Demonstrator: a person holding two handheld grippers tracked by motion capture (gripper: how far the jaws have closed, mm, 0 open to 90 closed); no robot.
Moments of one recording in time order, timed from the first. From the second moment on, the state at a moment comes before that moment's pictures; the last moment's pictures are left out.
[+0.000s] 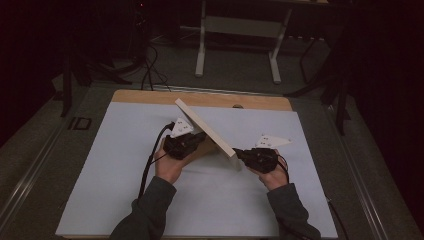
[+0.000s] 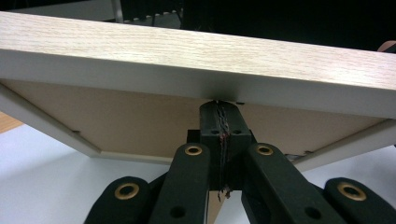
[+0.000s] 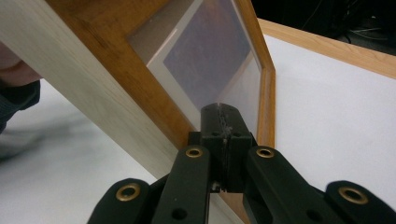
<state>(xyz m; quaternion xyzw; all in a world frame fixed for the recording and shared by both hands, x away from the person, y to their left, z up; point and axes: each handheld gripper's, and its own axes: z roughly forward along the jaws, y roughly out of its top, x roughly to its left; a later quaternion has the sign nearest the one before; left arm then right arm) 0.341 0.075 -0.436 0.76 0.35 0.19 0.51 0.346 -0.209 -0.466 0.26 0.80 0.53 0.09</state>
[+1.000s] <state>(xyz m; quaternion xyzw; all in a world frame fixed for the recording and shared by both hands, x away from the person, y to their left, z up) 0.344 0.072 -0.442 0.77 0.34 0.17 0.50 0.335 -0.188 -0.462 0.23 0.81 0.53 0.08</state>
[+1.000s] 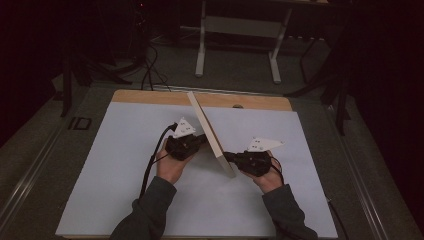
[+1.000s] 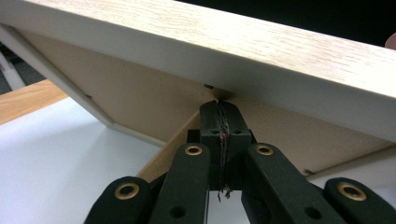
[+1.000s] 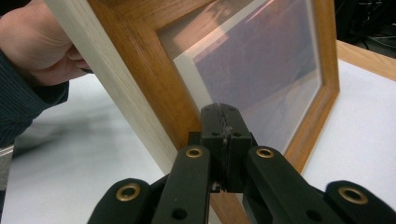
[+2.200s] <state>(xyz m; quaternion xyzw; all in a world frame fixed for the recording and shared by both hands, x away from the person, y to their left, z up) 0.359 0.078 -0.451 0.77 0.31 0.14 0.53 0.336 -0.150 -0.460 0.20 0.82 0.53 0.06</state>
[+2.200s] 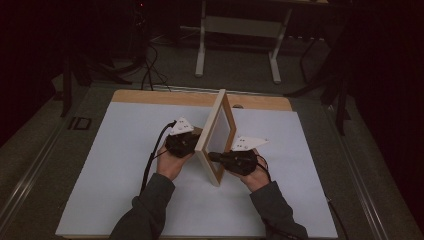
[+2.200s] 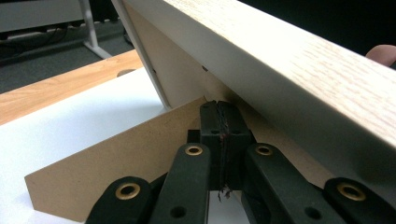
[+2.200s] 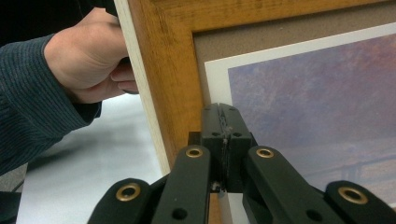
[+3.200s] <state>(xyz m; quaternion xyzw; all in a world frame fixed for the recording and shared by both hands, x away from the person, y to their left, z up) 0.366 0.097 -0.446 0.78 0.33 0.15 0.51 0.341 -0.139 -0.461 0.20 0.83 0.51 0.08</state>
